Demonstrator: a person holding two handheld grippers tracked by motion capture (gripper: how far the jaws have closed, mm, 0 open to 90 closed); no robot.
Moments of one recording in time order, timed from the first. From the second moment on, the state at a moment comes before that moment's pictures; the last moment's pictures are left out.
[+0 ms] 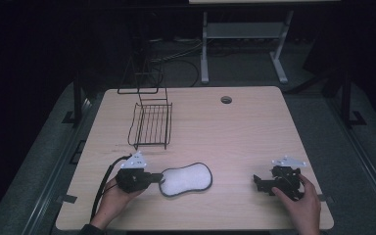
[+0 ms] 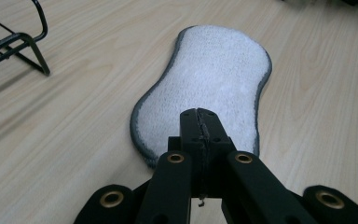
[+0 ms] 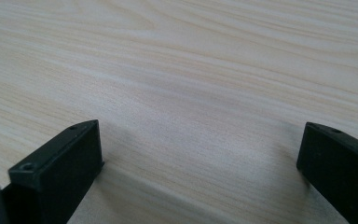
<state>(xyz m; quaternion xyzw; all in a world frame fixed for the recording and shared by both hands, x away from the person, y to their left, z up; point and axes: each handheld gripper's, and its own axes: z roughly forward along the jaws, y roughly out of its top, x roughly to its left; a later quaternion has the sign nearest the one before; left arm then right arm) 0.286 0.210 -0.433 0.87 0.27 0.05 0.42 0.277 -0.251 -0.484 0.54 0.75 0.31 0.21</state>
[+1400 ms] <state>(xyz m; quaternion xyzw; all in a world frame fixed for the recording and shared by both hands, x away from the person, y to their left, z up) 0.310 0.203 -0.451 0.88 0.29 0.05 0.38 0.277 -0.251 -0.483 0.54 0.75 0.31 0.21</state>
